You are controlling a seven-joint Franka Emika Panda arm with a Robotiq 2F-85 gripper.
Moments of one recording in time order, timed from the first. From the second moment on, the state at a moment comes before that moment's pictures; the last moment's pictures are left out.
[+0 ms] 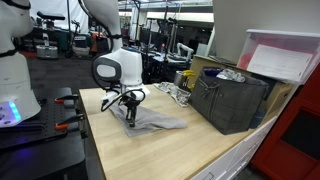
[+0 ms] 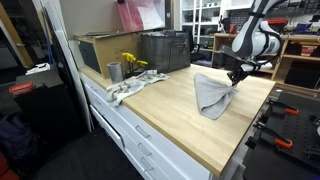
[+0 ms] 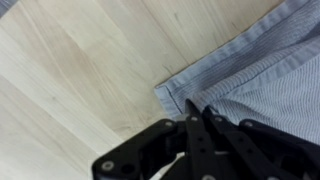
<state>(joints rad) -0.39 0.37 -0.07 -2.61 0.27 3.12 -0.10</state>
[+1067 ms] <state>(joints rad) -0.29 0.31 -0.11 -2.60 0.23 3.14 -0.10</state>
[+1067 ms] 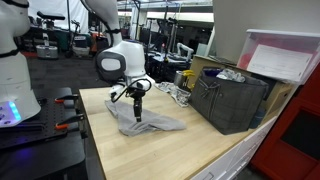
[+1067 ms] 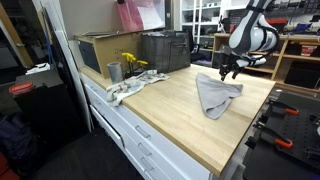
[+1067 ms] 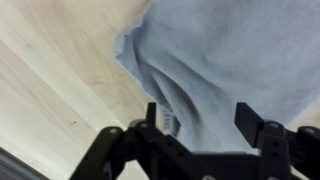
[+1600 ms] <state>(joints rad) -0.42 0.29 0.40 -2.52 0.26 3.12 -0.18</state>
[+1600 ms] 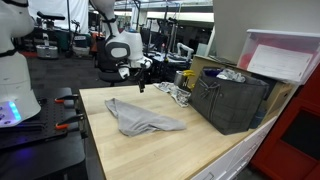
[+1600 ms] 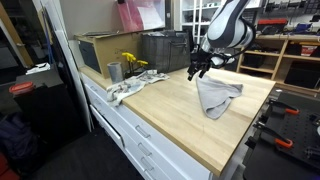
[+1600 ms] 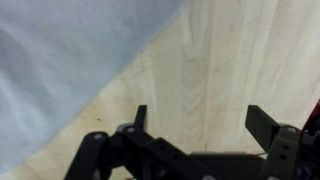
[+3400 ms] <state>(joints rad) -0.03 0.44 0.15 -2.41 -0.09 2.70 -0.32</state>
